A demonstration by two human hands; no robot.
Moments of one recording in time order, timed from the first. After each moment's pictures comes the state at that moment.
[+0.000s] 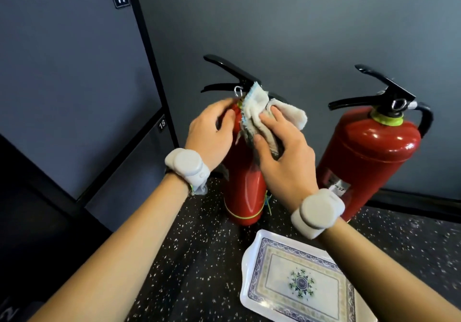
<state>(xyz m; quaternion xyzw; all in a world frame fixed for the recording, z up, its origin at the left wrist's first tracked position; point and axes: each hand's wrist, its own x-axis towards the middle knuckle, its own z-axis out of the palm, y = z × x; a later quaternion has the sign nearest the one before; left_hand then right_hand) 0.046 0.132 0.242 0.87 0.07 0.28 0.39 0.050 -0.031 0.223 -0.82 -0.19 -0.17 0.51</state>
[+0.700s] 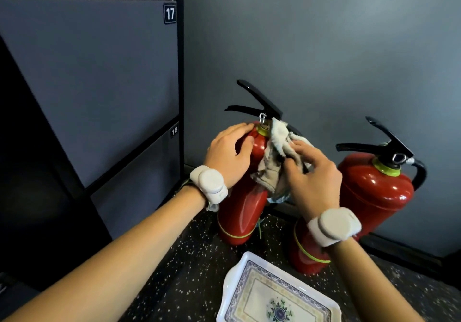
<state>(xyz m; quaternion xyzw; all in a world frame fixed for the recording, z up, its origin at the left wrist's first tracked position) 0.050 0.126 0.230 0.85 0.08 0.30 0.42 0.071 -0.047 0.245 -0.84 -0.15 -0.19 0.49</state>
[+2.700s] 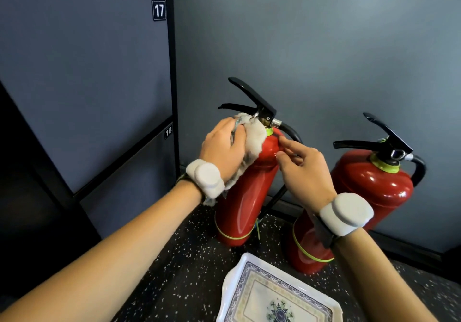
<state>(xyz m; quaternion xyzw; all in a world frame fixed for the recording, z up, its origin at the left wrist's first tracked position) 0.056 0.124 0.243 0.84 0.12 0.29 0.43 0.092 -0.041 0.248 -0.83 -0.13 -0.01 0.54</state>
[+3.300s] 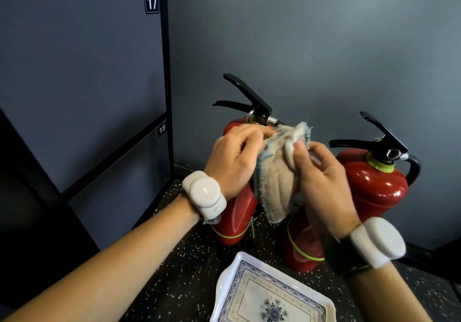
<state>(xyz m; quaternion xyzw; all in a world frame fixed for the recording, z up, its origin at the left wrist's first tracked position) 0.033 0.098 0.253 0.80 -0.03 0.30 0.52 0.055 -0.060 0.265 -0.71 -0.11 -0.01 0.70</state>
